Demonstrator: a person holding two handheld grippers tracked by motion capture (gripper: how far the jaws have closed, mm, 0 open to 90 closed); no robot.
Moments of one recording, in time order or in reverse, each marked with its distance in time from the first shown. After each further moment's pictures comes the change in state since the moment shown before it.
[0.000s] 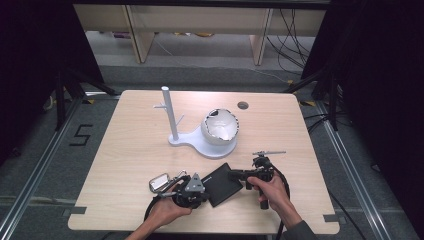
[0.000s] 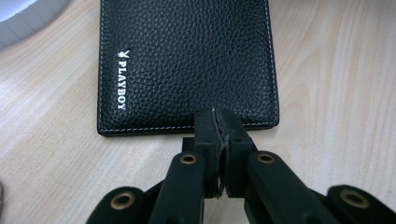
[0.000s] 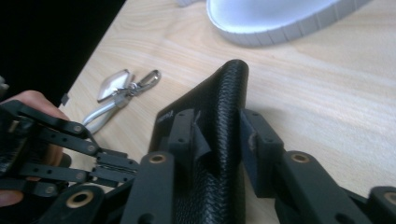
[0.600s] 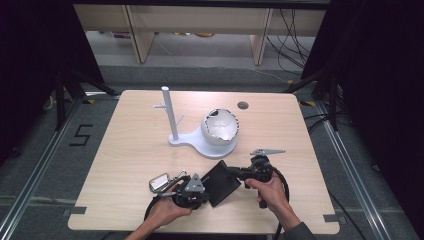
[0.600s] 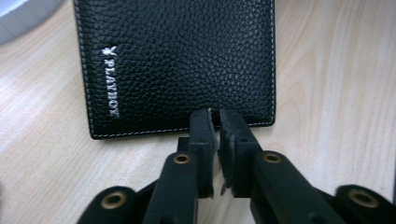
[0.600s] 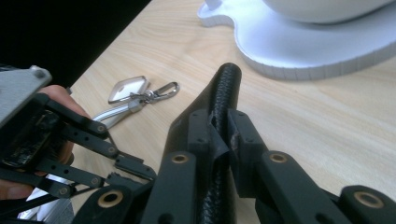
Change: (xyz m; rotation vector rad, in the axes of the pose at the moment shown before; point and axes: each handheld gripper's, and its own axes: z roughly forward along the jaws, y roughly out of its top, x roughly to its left) left arm 0.000 0.000 -0.001 0.013 -0.007 0.003; right arm 0.028 0.004 -0.006 -0.058 -0.015 -0.131
